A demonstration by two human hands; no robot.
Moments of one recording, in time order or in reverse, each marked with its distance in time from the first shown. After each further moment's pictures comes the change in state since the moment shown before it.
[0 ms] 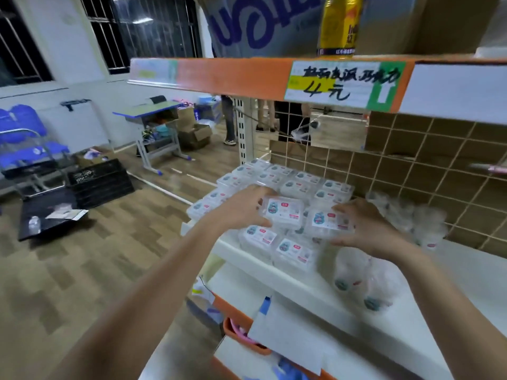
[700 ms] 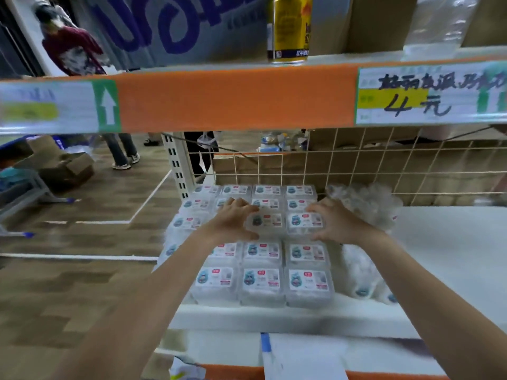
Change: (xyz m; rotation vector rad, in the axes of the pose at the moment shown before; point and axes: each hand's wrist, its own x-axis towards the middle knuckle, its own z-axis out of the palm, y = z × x) left_hand 0.129 -0.063 0.010 0.284 -0.244 0.389; right_hand 0.064 -0.012 0.030 -0.037 0.068 0.368
